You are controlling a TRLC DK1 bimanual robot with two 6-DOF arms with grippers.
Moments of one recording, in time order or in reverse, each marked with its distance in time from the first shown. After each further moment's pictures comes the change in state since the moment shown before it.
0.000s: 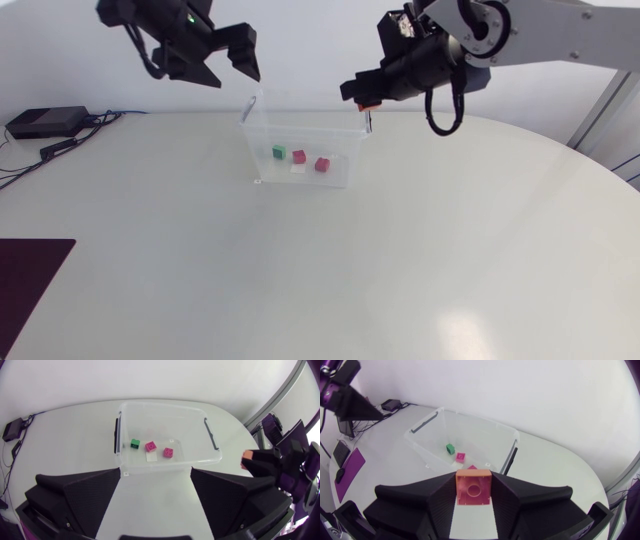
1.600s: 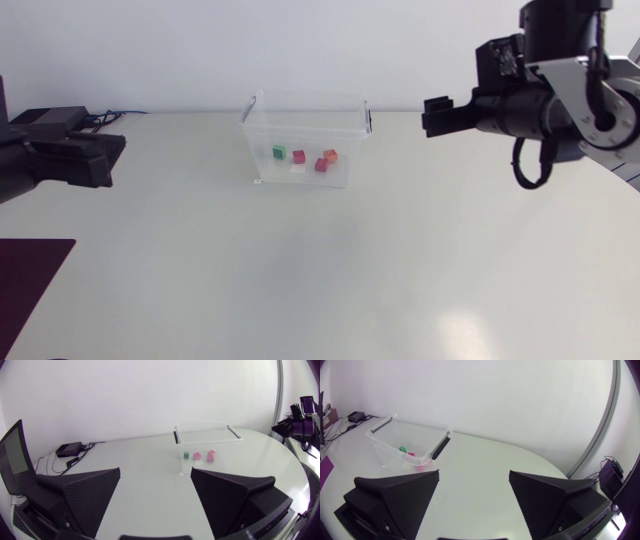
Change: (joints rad) left arm 0.062 -1.186 -1.233 0.535 -0.326 0.203; right arm -0.152 -0.427 -0.542 0.292 0.214 -0.084
